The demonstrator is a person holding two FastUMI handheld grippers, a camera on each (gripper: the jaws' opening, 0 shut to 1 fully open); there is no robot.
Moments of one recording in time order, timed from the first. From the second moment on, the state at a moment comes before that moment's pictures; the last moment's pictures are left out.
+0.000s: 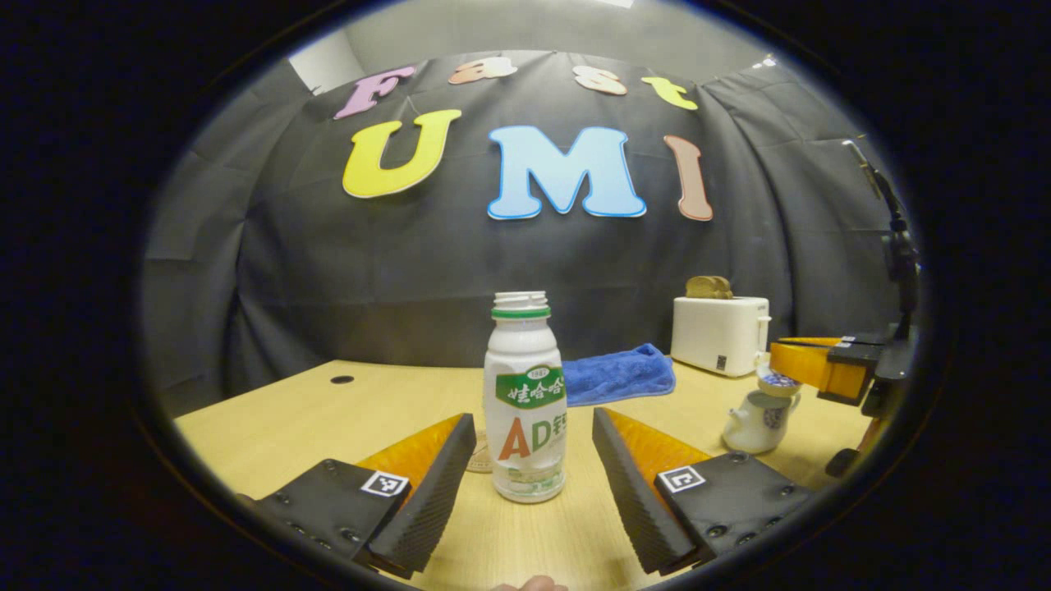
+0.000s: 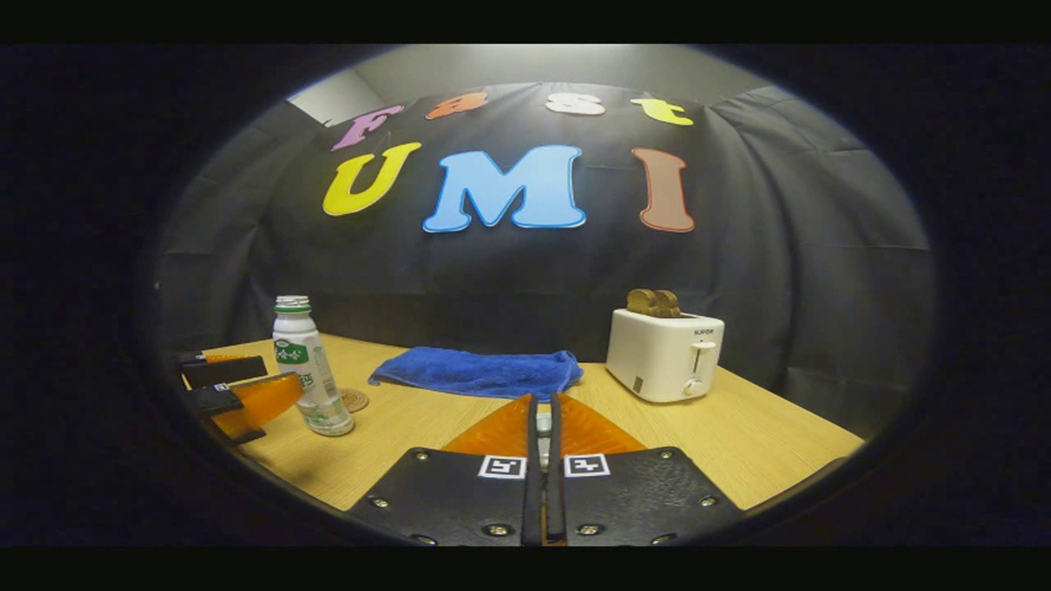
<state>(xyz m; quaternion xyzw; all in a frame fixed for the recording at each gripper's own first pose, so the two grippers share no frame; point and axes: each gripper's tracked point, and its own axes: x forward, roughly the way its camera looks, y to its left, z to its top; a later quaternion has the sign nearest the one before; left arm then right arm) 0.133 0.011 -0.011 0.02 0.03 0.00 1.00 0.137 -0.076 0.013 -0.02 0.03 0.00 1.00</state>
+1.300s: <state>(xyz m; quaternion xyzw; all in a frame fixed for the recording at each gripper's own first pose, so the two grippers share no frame) 0.155 0.014 -0.018 0.03 0.07 0.01 1.00 0.030 -0.063 0.013 -0.01 0.04 0.02 1.00</state>
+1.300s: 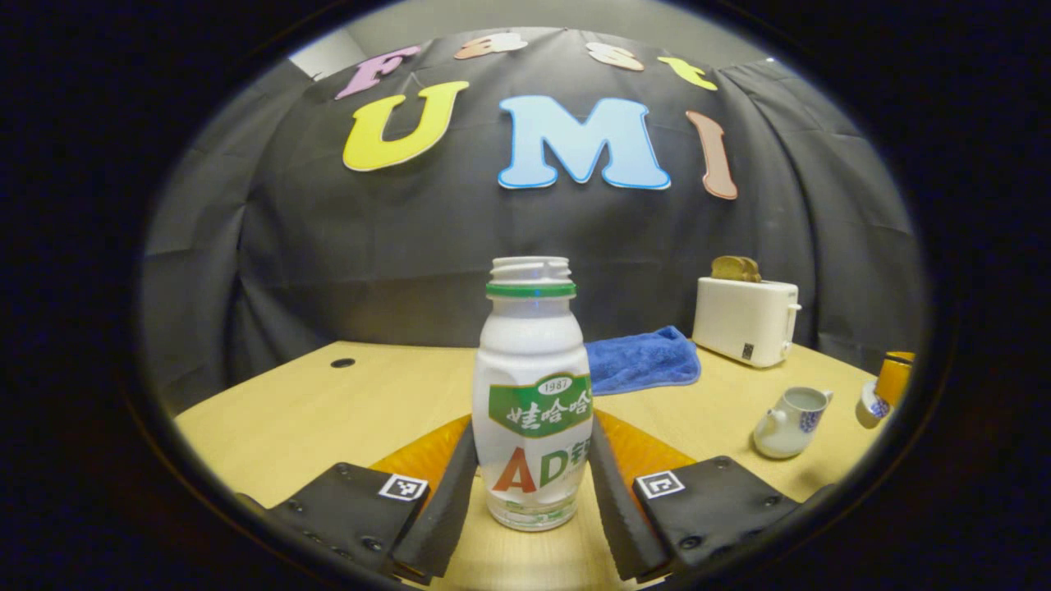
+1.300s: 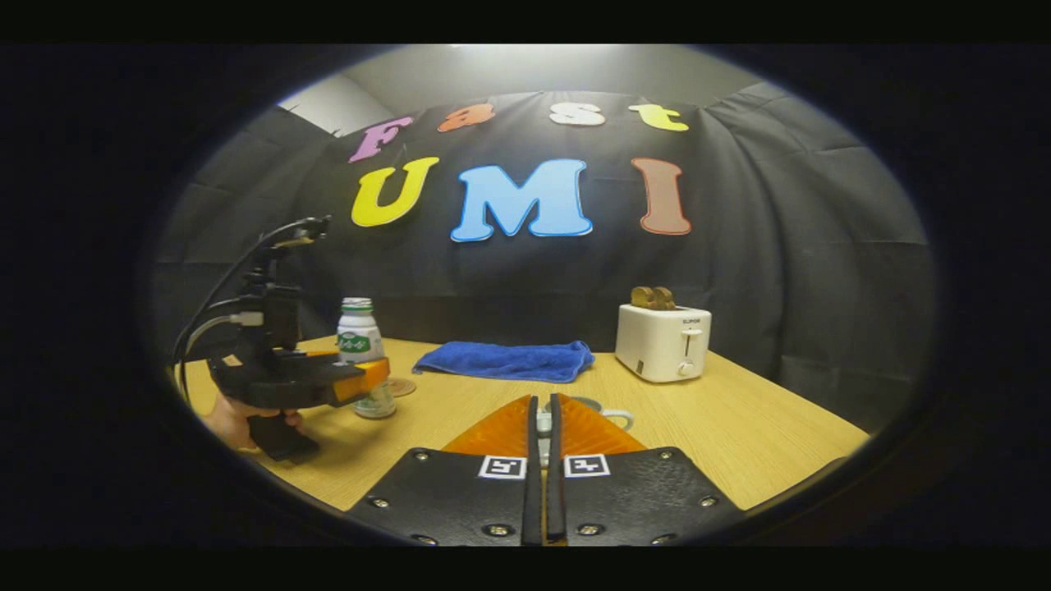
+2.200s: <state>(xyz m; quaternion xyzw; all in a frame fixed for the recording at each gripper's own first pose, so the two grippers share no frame) 0.166 -0.074 -0.009 0.30 0.05 -0.05 0.95 -0.059 -0.089 -0.006 0.03 0.06 -0.01 1.00</state>
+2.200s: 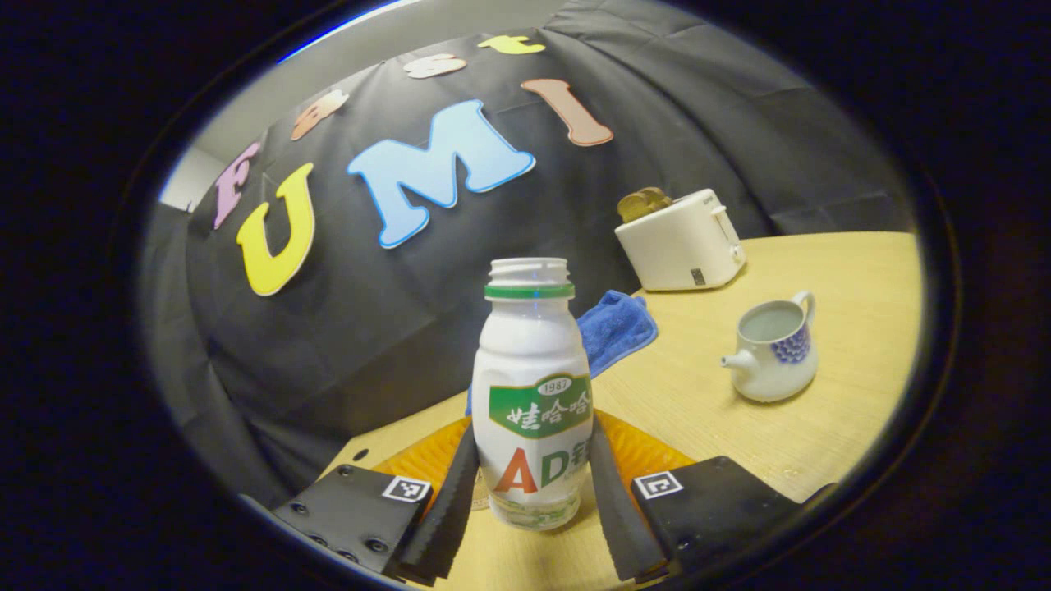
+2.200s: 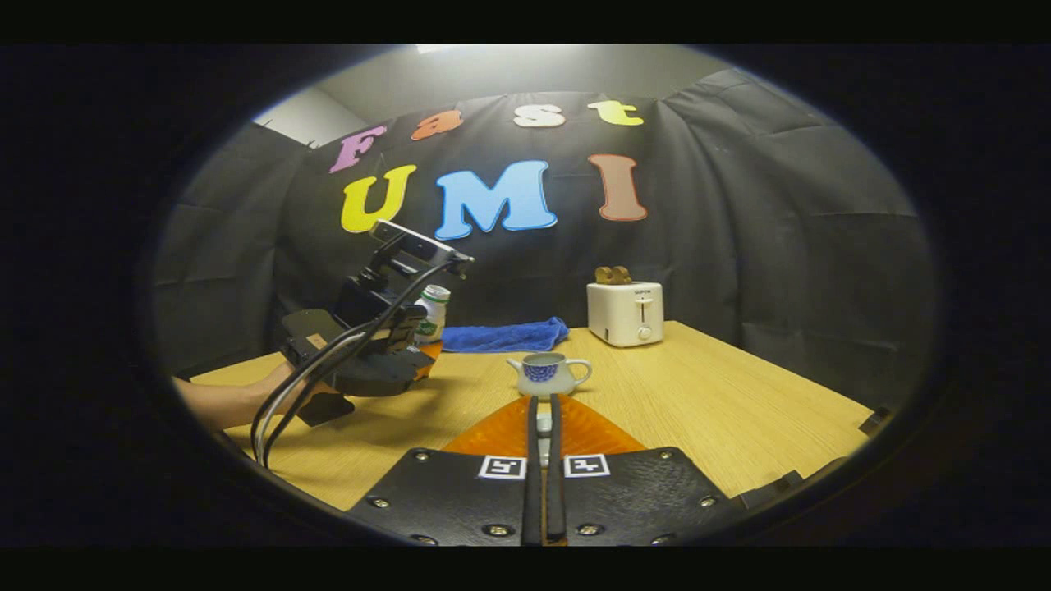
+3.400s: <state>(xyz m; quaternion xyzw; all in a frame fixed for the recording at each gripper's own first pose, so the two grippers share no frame) 0.182 -0.133 -0.026 0.60 0.05 -0.11 0.79 -0.073 -0.114 -0.006 0.05 0.05 -0.03 1.00</state>
